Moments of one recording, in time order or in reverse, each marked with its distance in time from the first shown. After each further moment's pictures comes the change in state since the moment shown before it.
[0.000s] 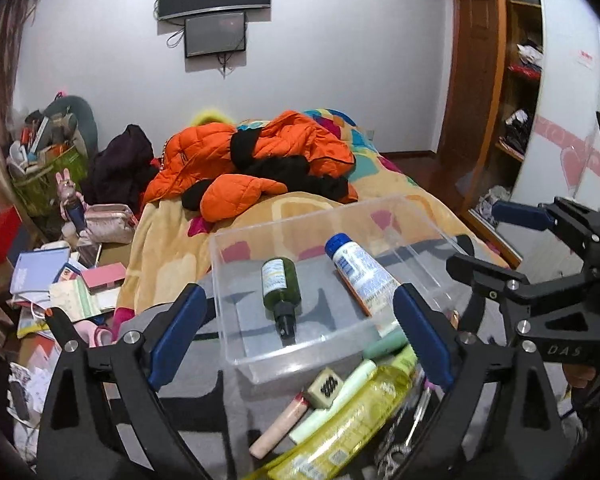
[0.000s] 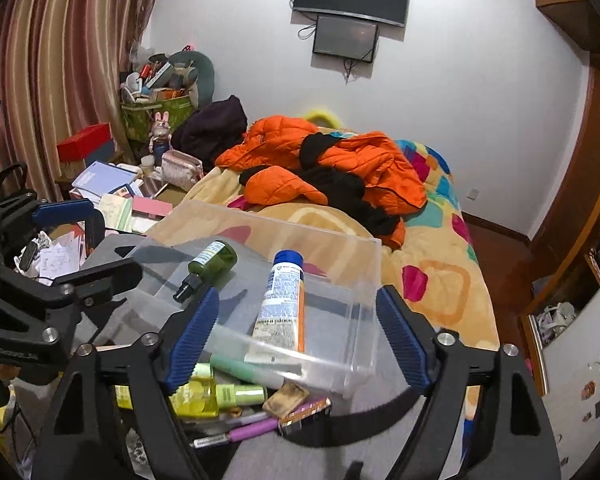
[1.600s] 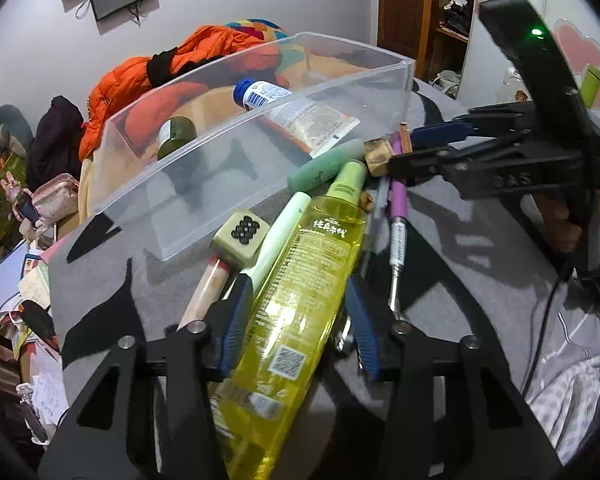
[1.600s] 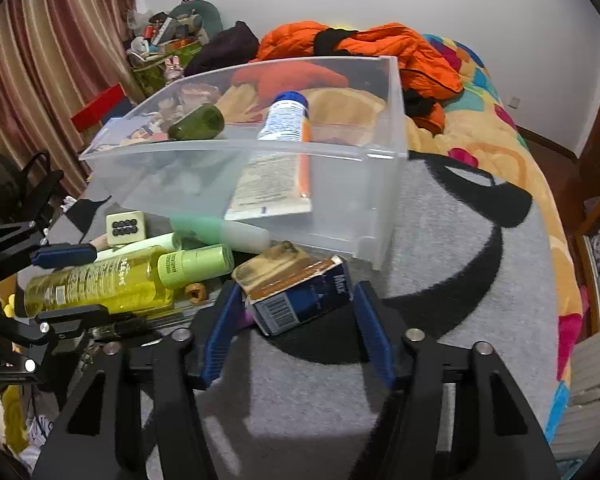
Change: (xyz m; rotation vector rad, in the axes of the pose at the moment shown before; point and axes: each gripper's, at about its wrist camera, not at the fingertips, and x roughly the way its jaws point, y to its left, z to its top) left arm 0.034 -0.044 -0.104 0.245 0.300 -0.136; right arm 0.065 -0.036 -0.103 0.116 0.258 0.217
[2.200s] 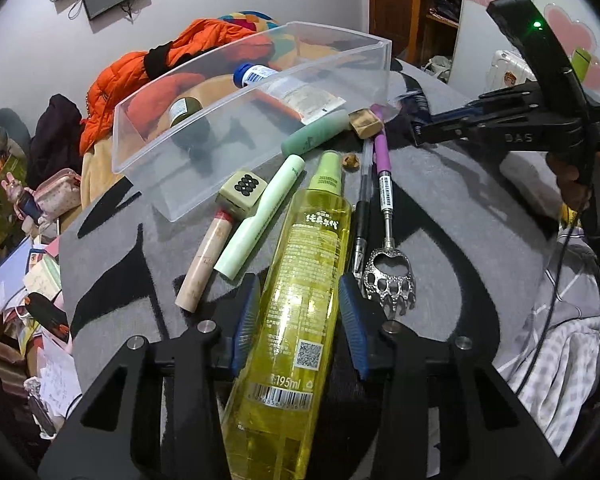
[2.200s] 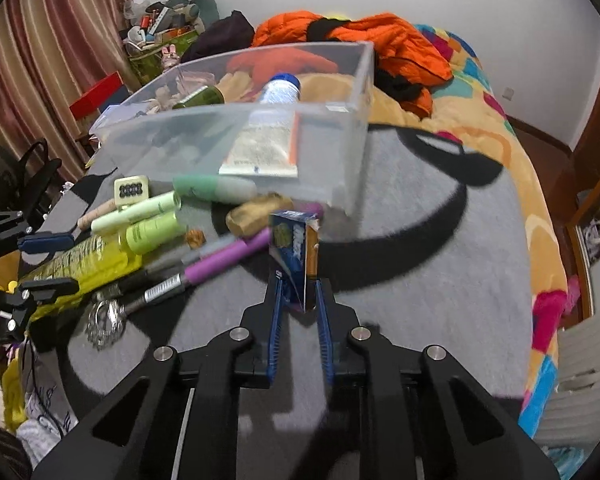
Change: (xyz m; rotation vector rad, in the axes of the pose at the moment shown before) left arm -0.017 -0.003 -0.019 0.033 0.044 -0.008; right arm -0.026 -0.010 -0.025 0.009 0.057 -0.027
